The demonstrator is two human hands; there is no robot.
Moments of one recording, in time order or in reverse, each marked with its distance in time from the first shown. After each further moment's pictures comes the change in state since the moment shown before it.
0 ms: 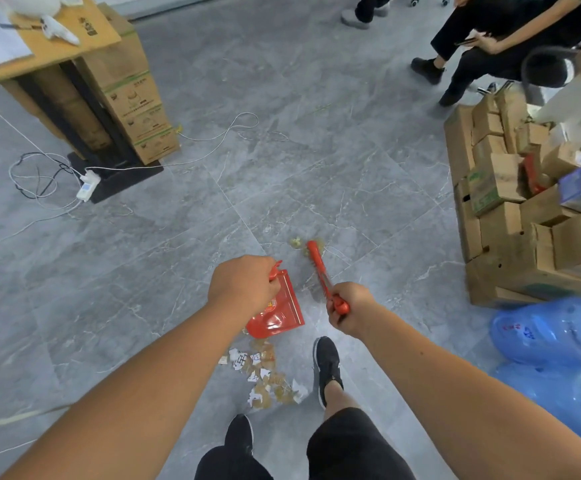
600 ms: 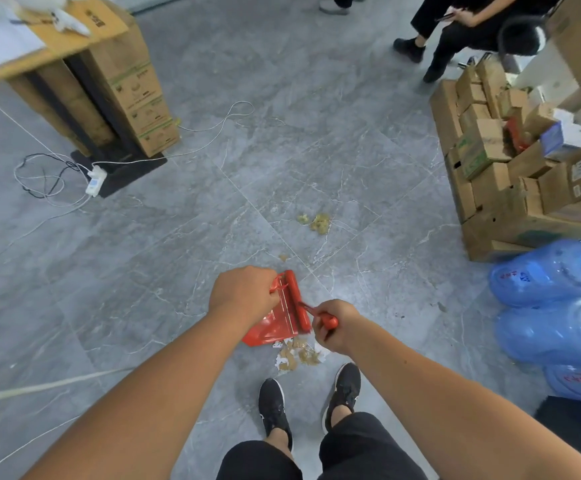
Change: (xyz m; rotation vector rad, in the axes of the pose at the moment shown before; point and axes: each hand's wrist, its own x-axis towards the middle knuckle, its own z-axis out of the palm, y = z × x) left_hand -0.149 -0.075 0.015 0.056 -0.059 0.106; right_hand -0.075 0.183 0.057 0.118 -0.061 0.179
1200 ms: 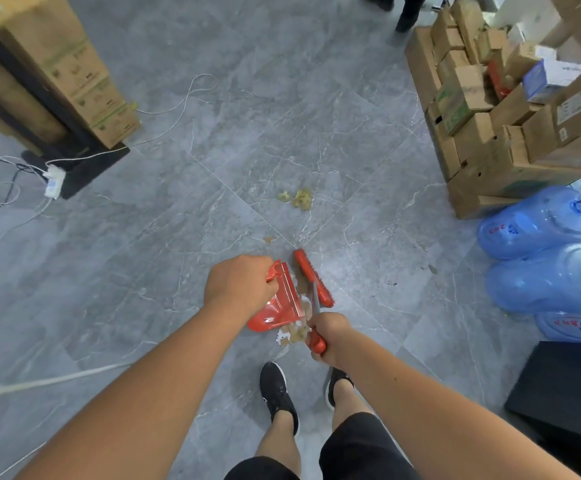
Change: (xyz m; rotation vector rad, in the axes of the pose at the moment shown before) left_hand 0.037 0.029 0.030 -0.026 -0.044 0.063; right_hand 0.037 0.036 -0.031 -0.120 0.152 -0.001
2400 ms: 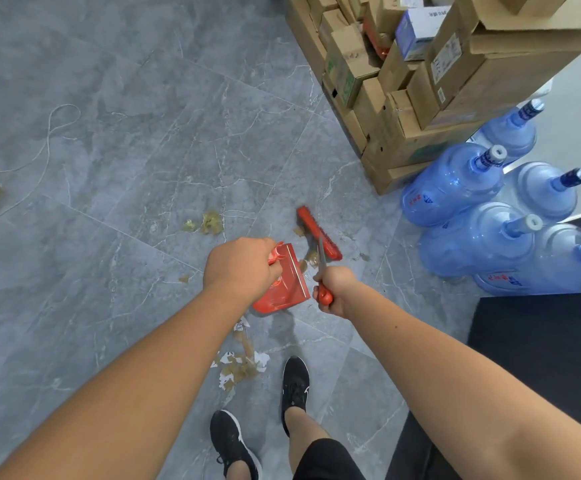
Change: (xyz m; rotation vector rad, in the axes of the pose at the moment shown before) left_hand 0.232 0.310 0.007 0.097 -0.072 0.282; right_hand 0.092 -0.209 -0.305 0.250 0.079 -0.101
